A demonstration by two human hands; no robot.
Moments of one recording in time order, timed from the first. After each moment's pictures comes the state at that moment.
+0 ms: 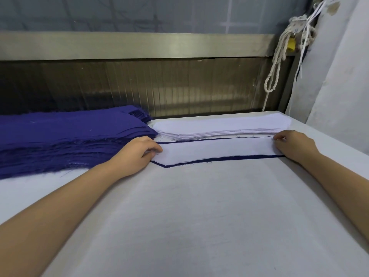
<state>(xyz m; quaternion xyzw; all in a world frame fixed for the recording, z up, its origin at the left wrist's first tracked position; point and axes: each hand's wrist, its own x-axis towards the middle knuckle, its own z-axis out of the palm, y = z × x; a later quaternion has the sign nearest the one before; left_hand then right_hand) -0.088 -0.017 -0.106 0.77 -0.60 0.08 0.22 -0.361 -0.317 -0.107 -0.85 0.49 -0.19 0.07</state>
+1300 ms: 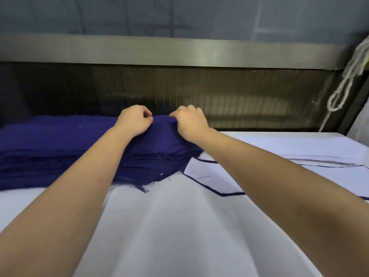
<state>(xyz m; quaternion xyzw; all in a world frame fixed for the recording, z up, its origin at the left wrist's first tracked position) 0.052 -0.006 -0.043 0.90 -0.31 0.10 0.28 -0.041 -0.143 -0.054 -0.97 0.10 -0.23 -0.04</state>
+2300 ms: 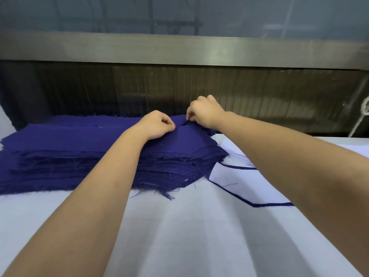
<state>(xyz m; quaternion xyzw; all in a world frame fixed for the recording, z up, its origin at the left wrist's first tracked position) 0.062 0.008 -0.044 0.86 -0.37 -0.05 0.34 0.006 -0.158 -0.030 -0.98 0.05 -0.16 -0.08</state>
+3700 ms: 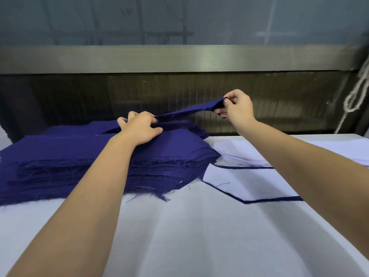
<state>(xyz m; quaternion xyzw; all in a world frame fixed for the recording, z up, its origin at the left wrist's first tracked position) 0.071 0.017 -0.043 0.92 -0.34 0.11 0.16 -0.061 -0.195 -0.032 -0.73 0.19 -0.45 0.49</state>
